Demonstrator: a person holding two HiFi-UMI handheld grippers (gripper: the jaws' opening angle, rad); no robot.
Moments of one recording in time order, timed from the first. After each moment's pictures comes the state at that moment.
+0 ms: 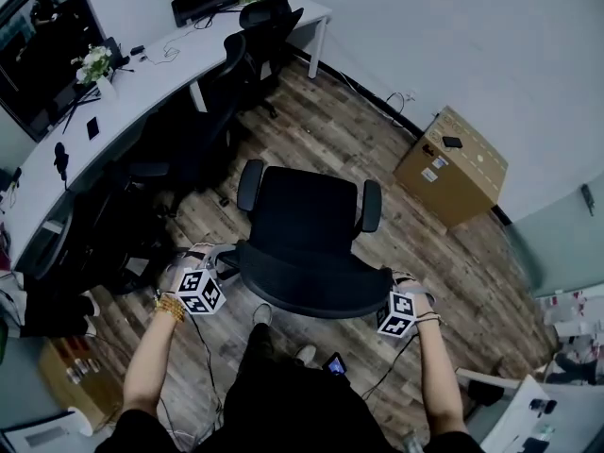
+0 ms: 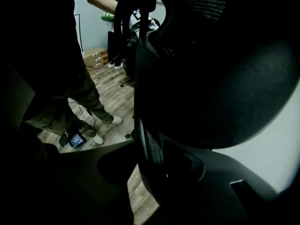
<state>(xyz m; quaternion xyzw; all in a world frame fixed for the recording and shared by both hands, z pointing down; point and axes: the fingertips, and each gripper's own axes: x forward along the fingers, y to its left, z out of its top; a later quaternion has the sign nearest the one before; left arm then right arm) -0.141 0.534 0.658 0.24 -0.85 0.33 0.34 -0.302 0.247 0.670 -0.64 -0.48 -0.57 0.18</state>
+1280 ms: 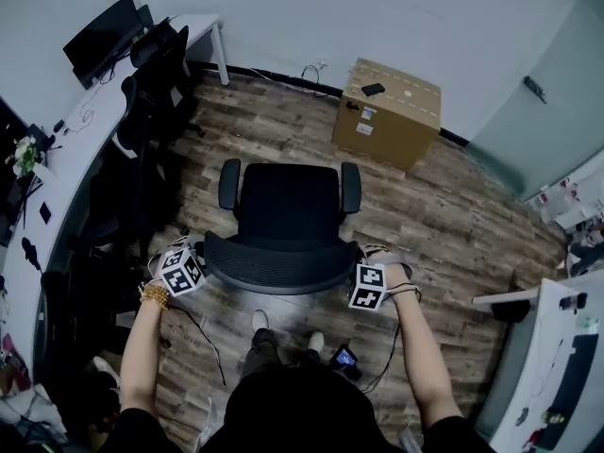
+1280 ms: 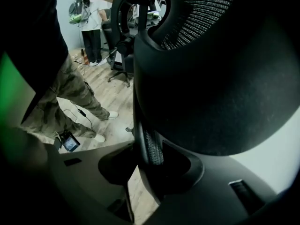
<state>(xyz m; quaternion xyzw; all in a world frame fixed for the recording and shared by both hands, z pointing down) -0.227 0.478 0.677 0.37 -0.76 0.32 0.42 -0.310 0.155 0.679 -0.56 -0.55 -0.57 0.26</state>
